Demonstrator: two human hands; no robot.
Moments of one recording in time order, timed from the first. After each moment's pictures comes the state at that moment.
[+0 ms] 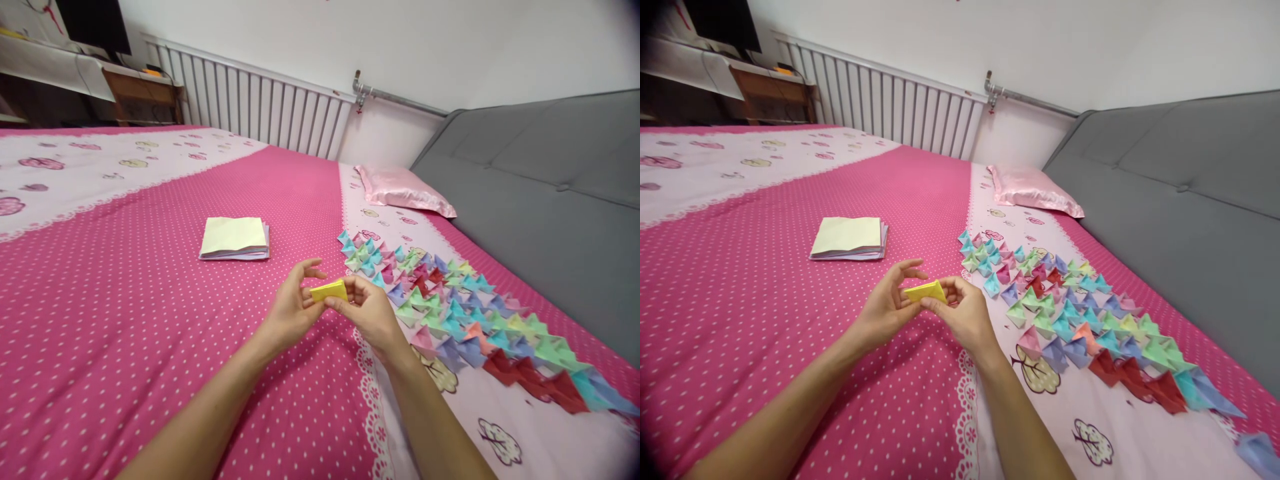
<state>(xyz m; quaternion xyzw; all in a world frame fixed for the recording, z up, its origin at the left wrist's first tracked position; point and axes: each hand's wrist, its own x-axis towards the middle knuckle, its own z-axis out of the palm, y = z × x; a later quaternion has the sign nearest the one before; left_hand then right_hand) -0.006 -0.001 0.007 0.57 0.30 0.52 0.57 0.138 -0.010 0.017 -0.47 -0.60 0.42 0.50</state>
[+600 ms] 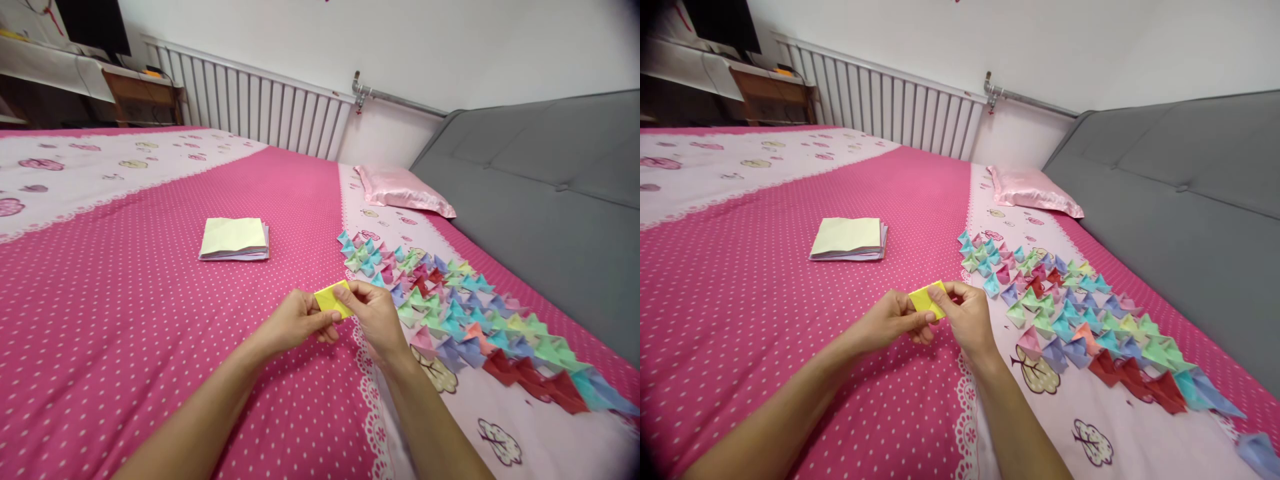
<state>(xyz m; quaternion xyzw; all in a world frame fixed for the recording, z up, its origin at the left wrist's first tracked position) -0.012 -0.005 0.012 0.60 0.35 0.31 0.65 0.132 -0.017 0.022 -0.45 -0.54 0.45 0.55</state>
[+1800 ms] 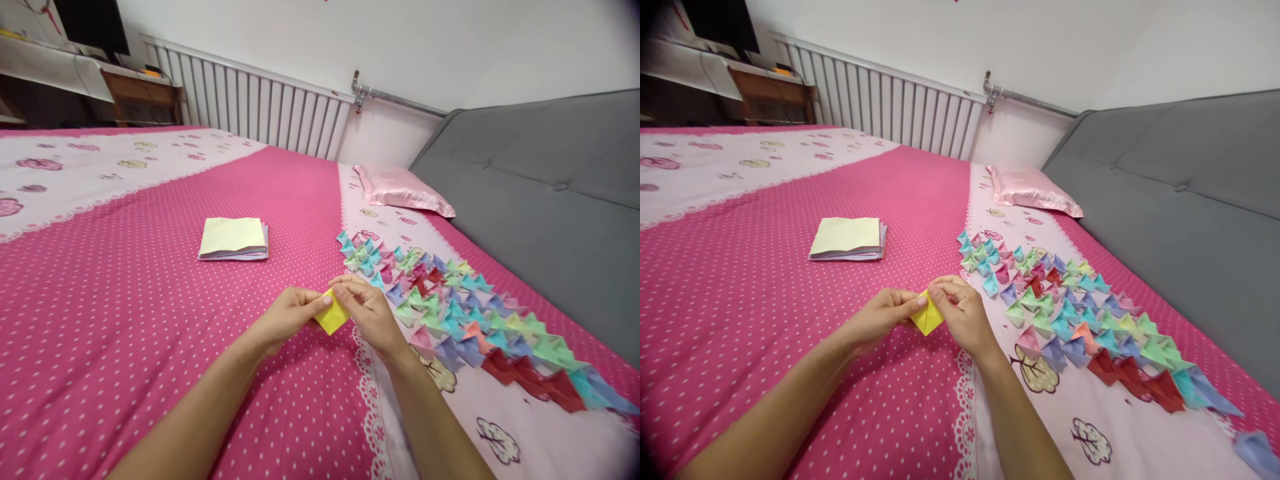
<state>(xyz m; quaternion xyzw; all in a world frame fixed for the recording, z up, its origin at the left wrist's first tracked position) -0.016 -0.001 0.010 0.55 0.32 0.35 0.69 0.140 -0.010 0.021 -0.43 -0.68 0.34 0.48</state>
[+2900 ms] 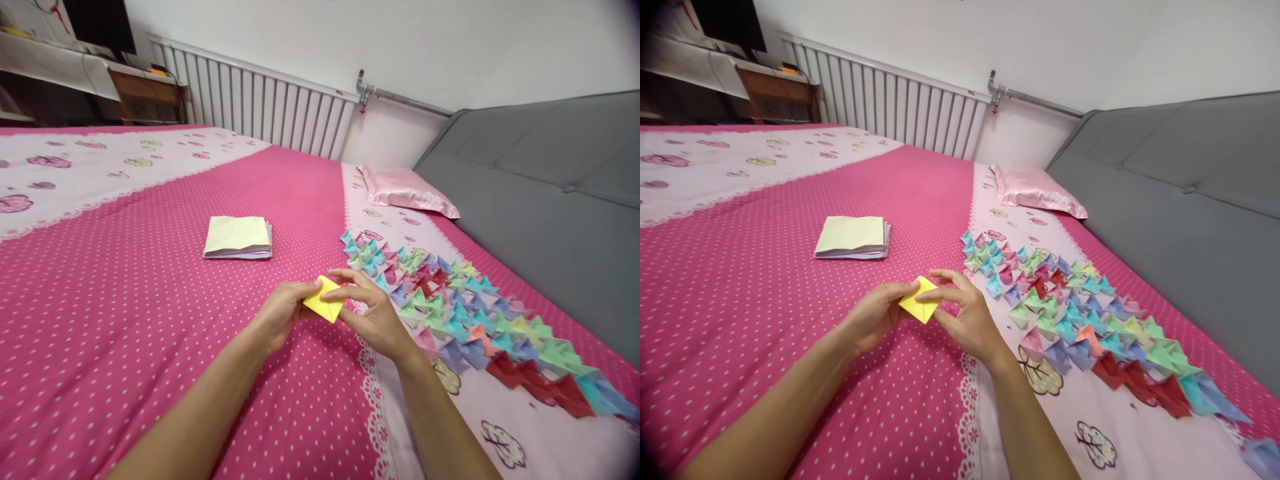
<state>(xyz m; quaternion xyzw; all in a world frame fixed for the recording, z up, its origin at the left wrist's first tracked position) -0.017 -0.003 0.021 0.35 0.38 0.45 0.73 0.148 -0.012 0.026 -0.38 -0.79 0.25 0.42</state>
